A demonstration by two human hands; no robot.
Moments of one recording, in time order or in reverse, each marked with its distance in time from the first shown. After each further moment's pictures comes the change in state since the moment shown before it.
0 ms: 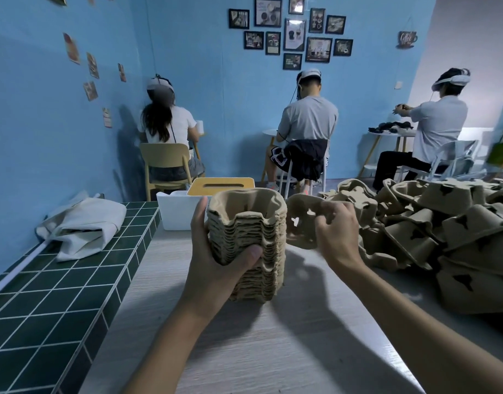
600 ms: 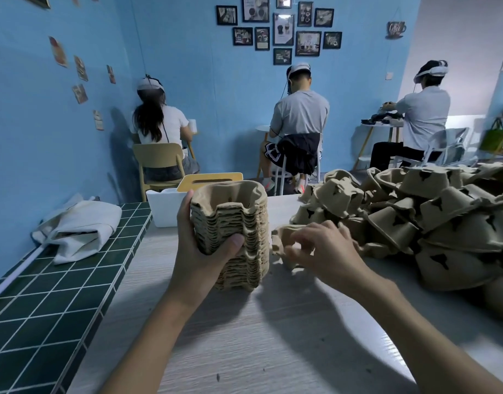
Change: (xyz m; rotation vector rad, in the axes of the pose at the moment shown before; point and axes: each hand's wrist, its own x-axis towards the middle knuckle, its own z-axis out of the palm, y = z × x) left_hand 0.000 -0.001 0.004 -0.018 -0.012 0.019; right_hand -0.045 0.001 -0.055 -0.399 -0.492 -0.372
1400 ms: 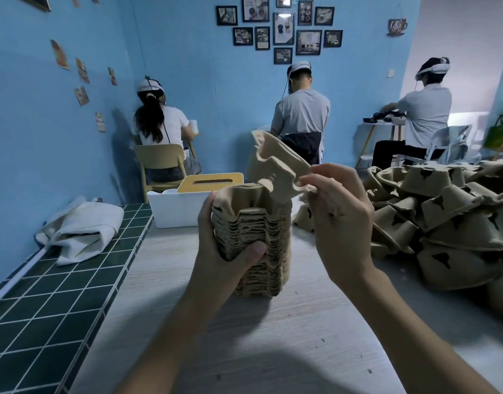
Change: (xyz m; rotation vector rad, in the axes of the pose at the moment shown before) left_hand -0.005 0.004 0.022 0.036 -0.087 0.044; right_hand 0.008 -0.039 -0.032 0.531 0.807 -0.299
